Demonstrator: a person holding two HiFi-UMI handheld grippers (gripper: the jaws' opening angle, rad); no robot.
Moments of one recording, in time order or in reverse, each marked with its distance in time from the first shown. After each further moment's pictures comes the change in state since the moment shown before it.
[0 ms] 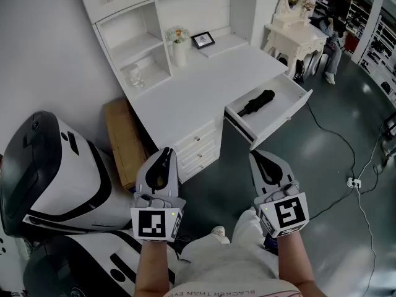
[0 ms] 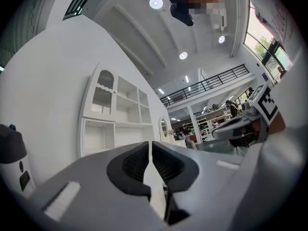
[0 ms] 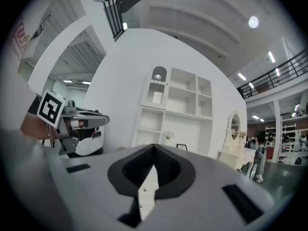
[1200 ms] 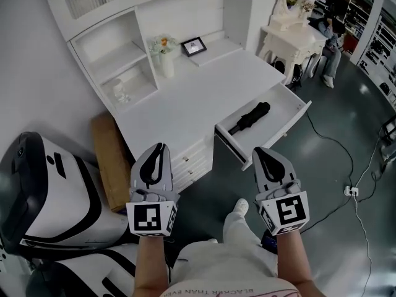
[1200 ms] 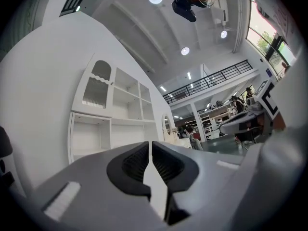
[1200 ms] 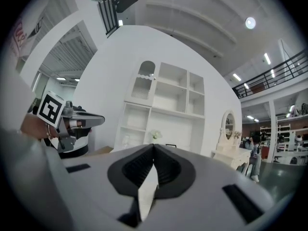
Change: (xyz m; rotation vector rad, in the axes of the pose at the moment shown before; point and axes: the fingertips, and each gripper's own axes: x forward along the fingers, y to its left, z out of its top) left arm 0.132 0.016 -0.024 0.006 0.025 0.034; right arm 0.076 -0.113 -0.017 0.010 0.007 -0.059
